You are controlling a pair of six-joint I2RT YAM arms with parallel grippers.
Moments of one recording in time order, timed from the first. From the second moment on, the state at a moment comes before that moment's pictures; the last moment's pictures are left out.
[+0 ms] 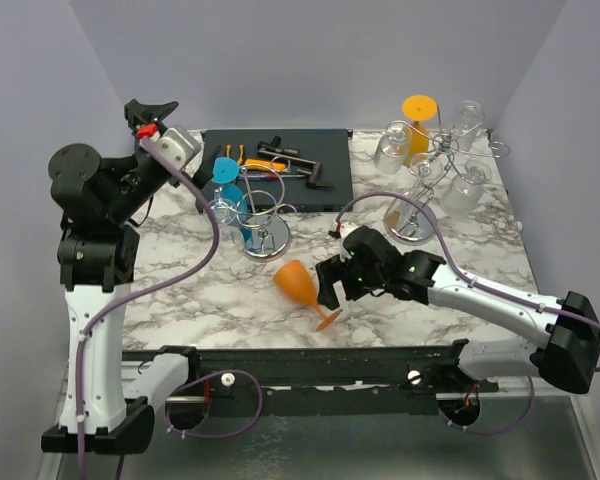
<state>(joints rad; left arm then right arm) -0.05 1.03 1.51 -0.35 0.61 0.55 0.96 1.24 0.92 -0.50 0.00 0.43</state>
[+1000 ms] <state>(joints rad) -0.05 0.83 1.28 -0.40 0.82 0.55 0.95 1.28 0.72 -0.35 -0.28 0.72</state>
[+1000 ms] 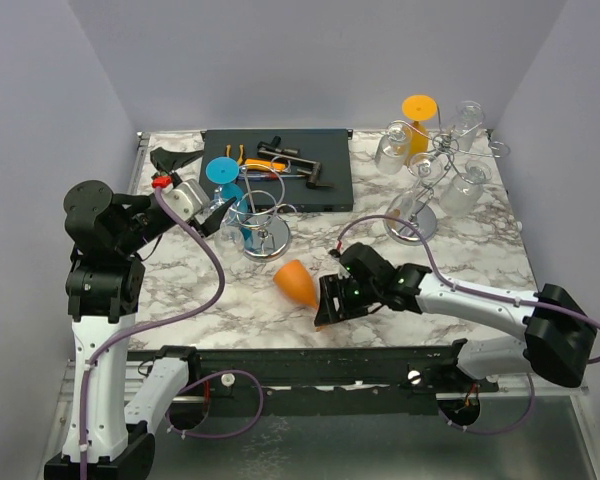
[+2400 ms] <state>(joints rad) -0.05 0.80 1.27 -0.41 0.80 0.60 0.96 1.37 1.00 -0.56 0.30 0.49</state>
